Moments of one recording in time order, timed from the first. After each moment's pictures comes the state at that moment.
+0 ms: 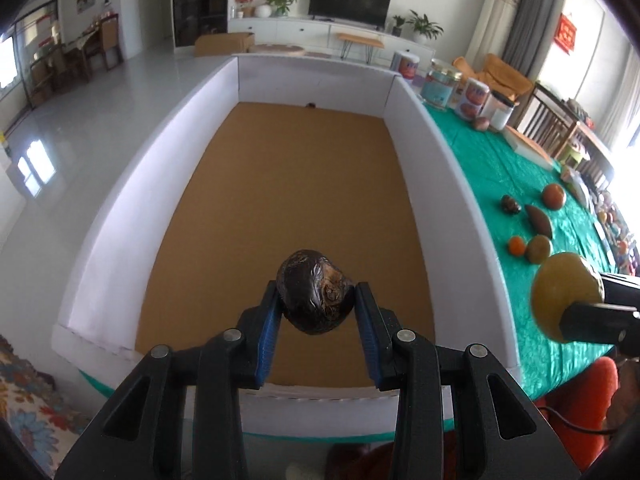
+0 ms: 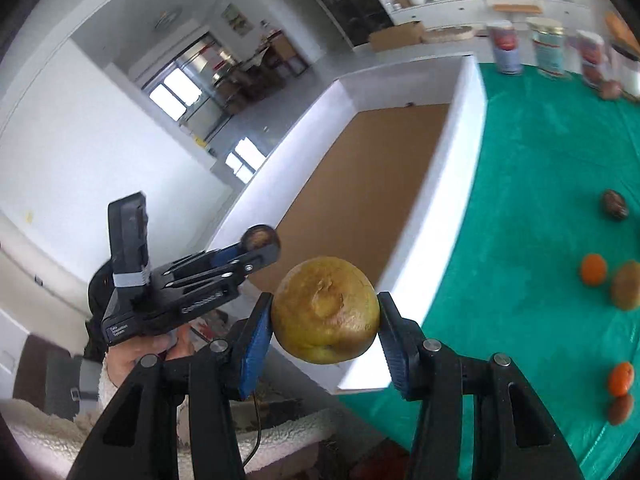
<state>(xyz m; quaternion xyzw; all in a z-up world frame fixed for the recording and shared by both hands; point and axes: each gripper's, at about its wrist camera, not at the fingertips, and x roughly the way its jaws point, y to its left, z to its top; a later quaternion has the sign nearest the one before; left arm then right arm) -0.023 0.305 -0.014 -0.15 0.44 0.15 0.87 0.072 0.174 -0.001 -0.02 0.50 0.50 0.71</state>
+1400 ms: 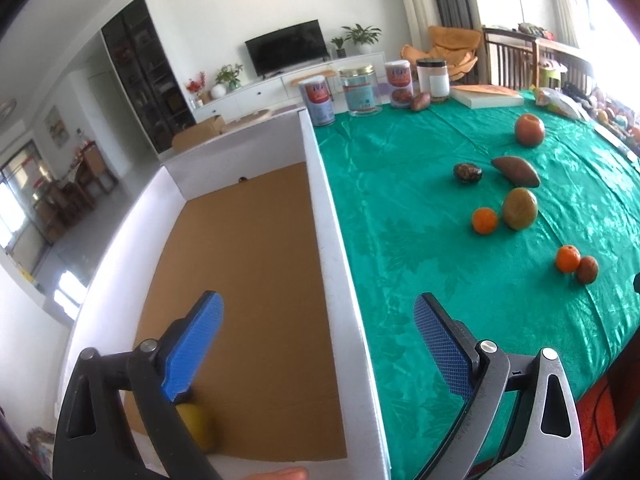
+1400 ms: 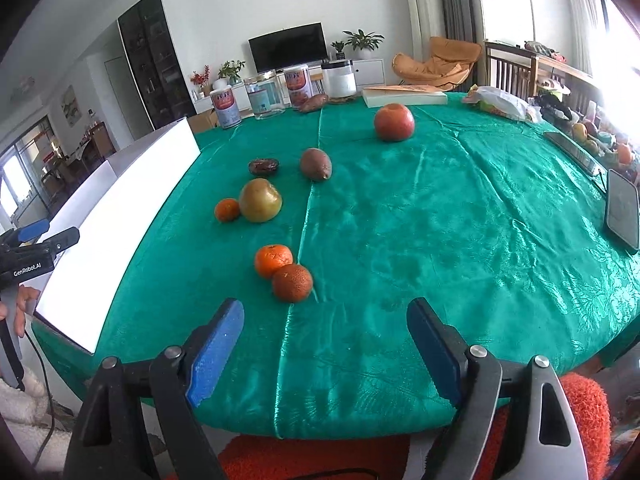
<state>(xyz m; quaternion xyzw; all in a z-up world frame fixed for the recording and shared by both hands) 0.026 0.155 -0.013 0.08 0.38 0.16 0.91 0.055 -0.137 -0.063 0.02 0.40 0.14 0.91</state>
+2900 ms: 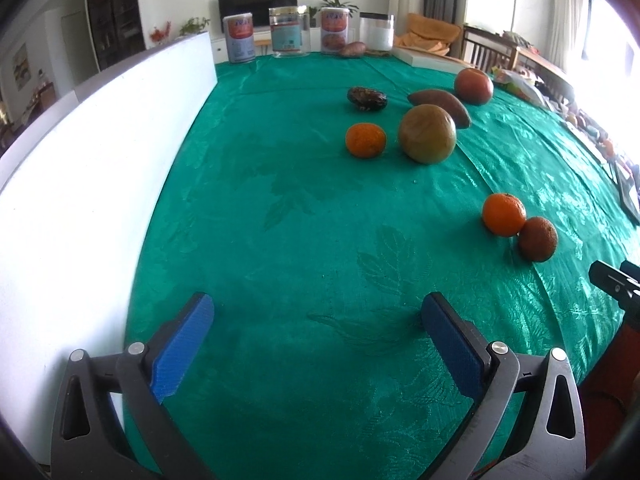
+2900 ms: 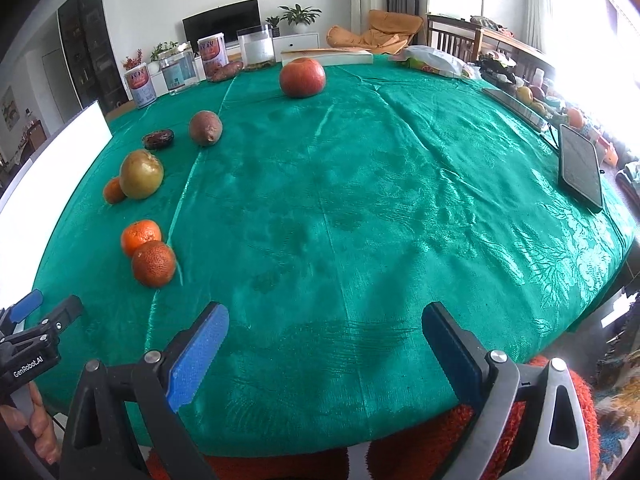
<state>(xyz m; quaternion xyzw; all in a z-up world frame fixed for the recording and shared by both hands) 0.049 0.065 -0.112 -0.03 0.42 0.07 0.90 0.083 -0.174 -0.107 0.00 0.45 0.02 0.89</state>
